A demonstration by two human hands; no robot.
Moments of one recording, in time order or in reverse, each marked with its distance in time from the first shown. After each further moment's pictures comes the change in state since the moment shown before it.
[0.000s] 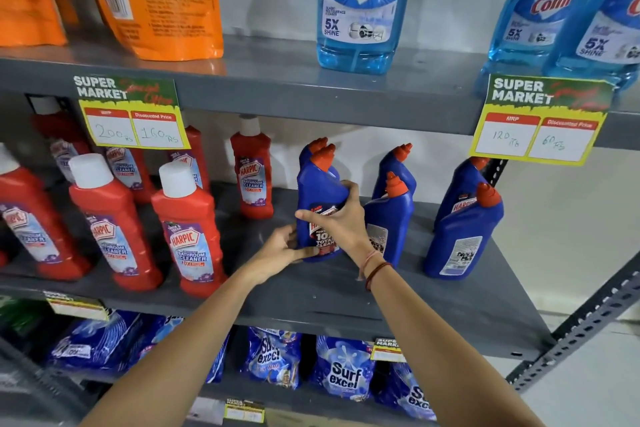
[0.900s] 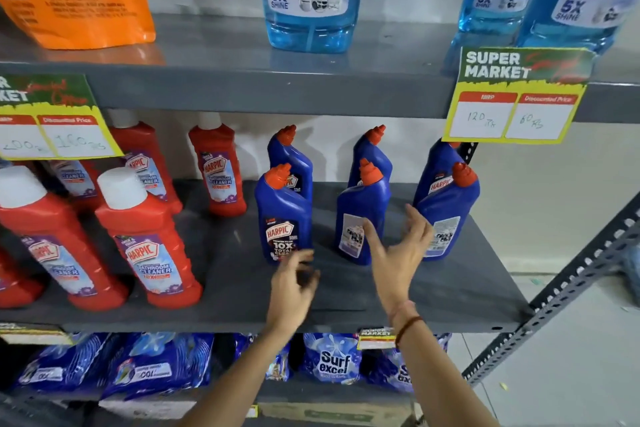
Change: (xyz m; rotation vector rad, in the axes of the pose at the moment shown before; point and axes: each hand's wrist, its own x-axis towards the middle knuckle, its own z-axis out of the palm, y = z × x) left_hand -0.020 -0.054 0.078 0.396 0.416 0.293; right_hand -0.059 0.053 -0.068 -0.148 0.688 -0.030
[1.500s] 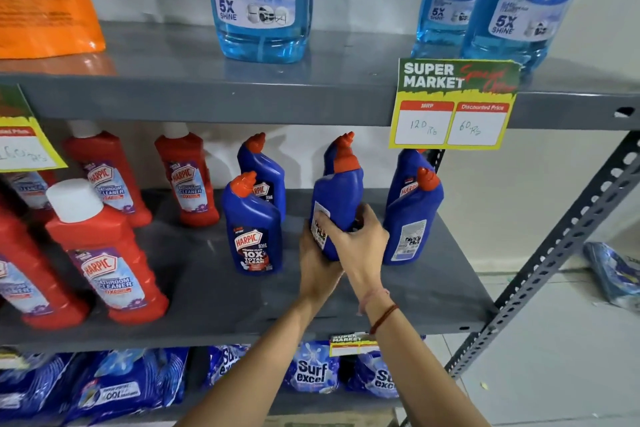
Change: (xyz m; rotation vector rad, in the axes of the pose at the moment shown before) left_hand 0.034 0.058 0.073 -0.252 -0.082 -0.078; right_hand 0.017 -0.041 -0.007 0.032 -0.215 0.006
